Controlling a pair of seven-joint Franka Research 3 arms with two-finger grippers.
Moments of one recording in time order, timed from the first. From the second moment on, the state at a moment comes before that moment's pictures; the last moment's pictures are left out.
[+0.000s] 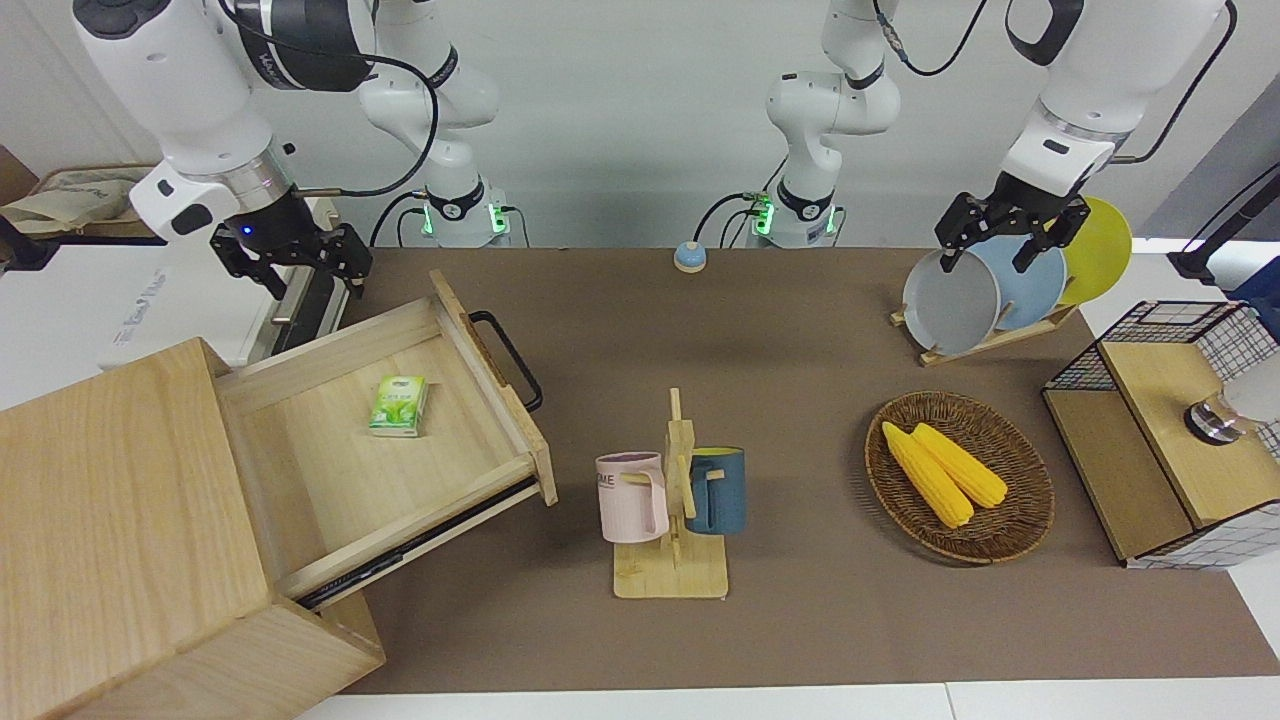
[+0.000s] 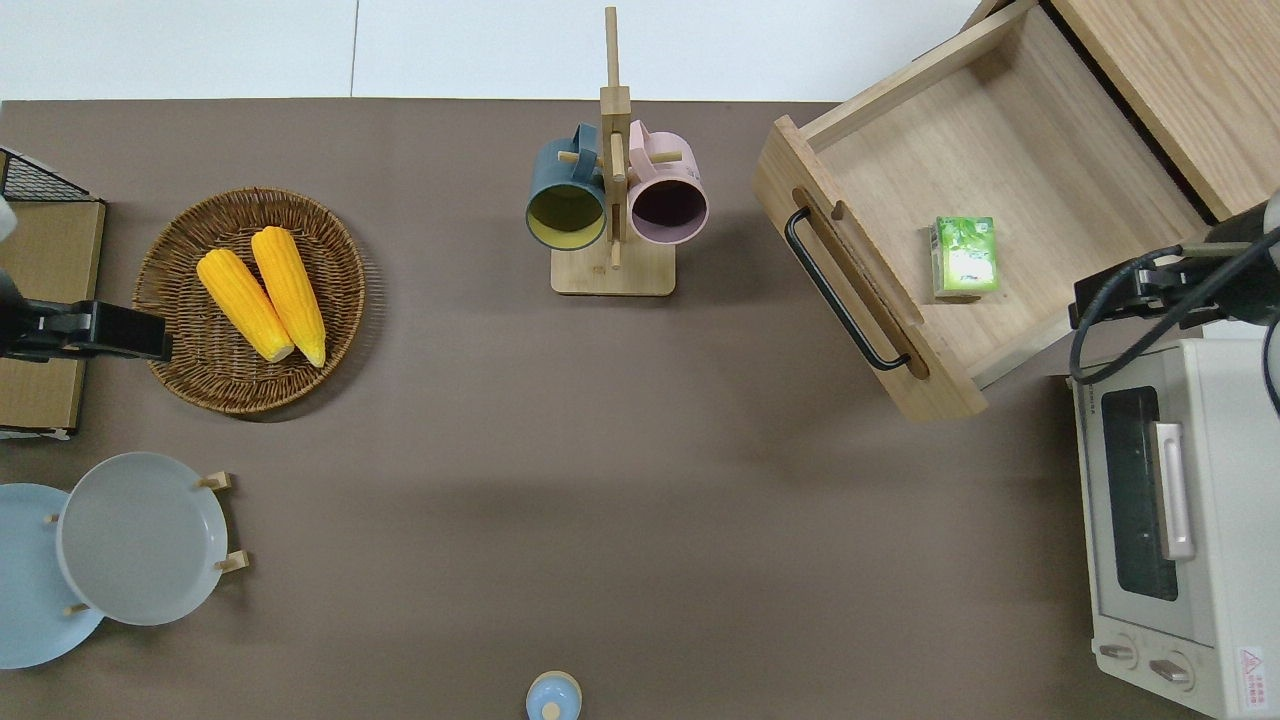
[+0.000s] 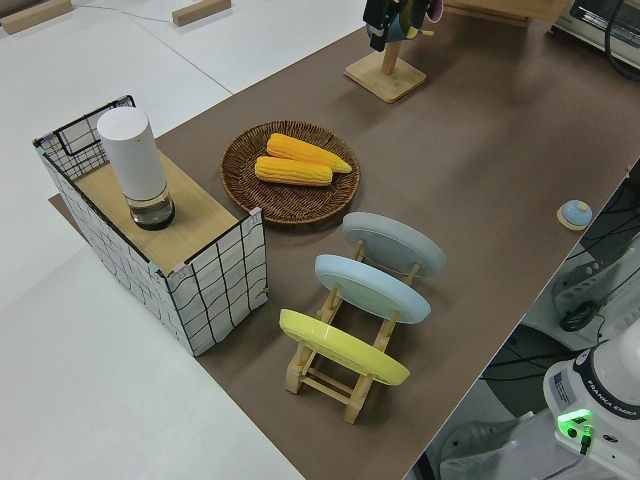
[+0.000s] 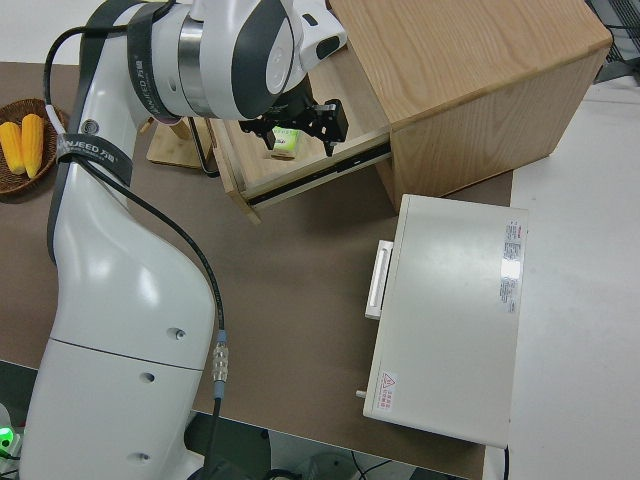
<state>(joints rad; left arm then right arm) -0.15 0.04 0.15 -1.49 -0.02 1.55 0.05 0.07 0.16 -0.11 -1.39 0.02 1.50 0.01</state>
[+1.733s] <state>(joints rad) -0.15 0.04 0.15 -1.49 -0.02 1.55 0.05 -0.02 0.13 0.05 -1.39 -0.07 1.47 0.01</state>
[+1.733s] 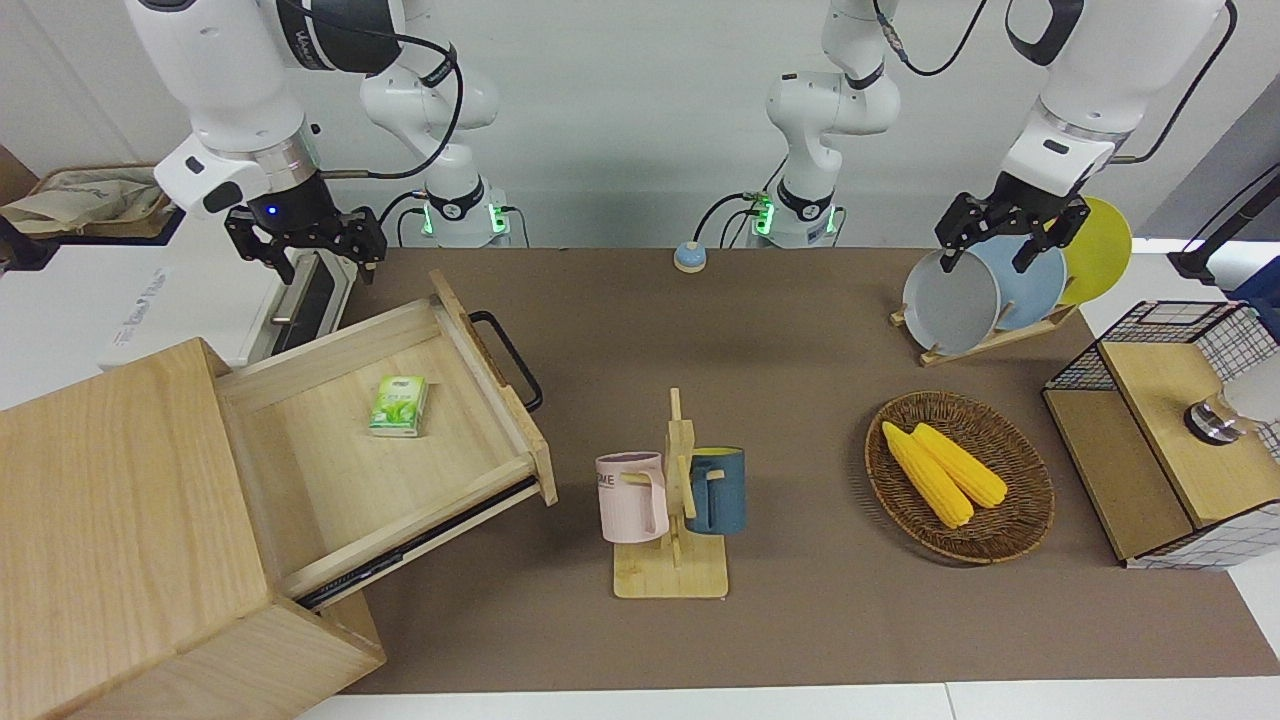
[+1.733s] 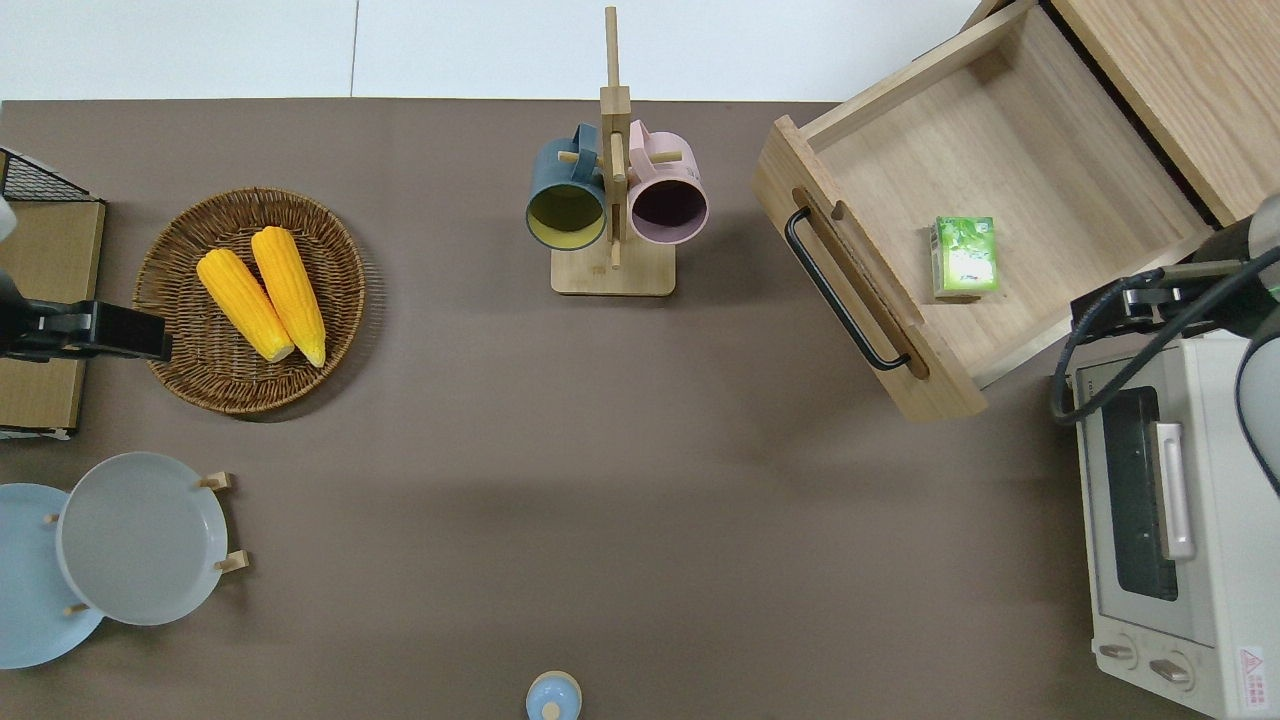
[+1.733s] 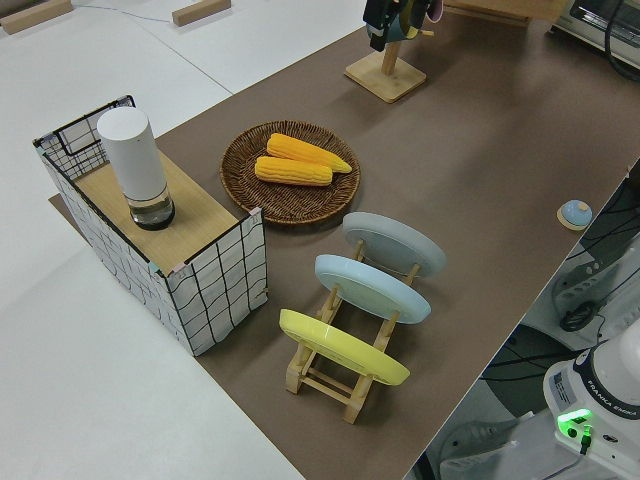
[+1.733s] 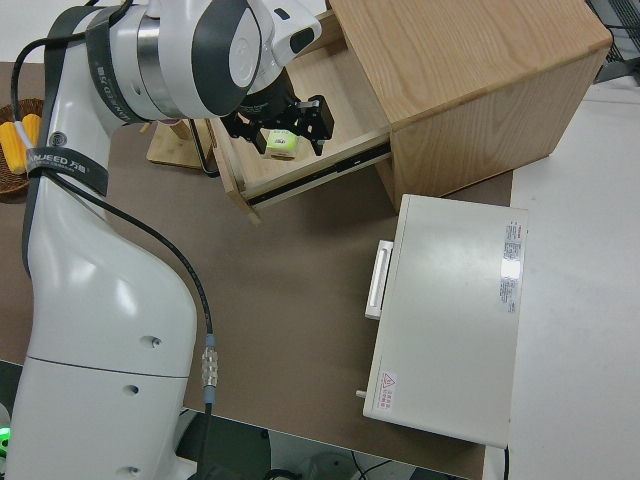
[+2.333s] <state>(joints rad) -0.15 0.04 0.15 -1.49 -0.02 1.55 0.05 -0.02 0.13 0.05 -1.39 -0.06 1.46 0.01</state>
